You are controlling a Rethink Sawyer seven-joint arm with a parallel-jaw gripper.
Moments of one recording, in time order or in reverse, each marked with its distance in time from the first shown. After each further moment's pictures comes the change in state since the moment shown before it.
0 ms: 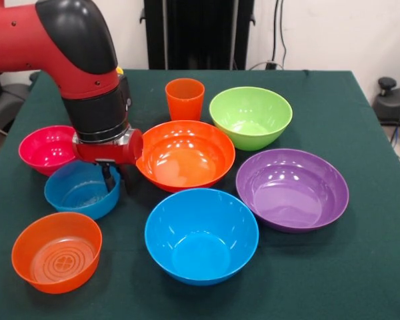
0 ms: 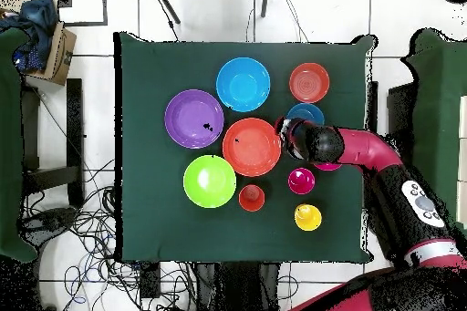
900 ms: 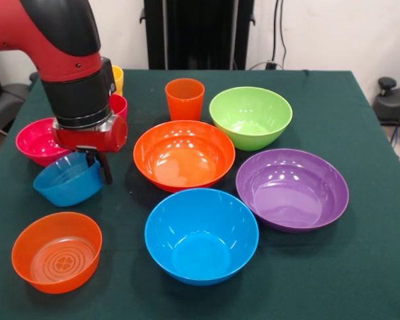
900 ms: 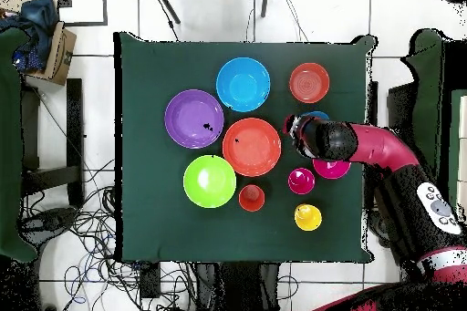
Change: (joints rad) arm -0.017 -0.063 0.011 0.003 0.004 0.067 0.000
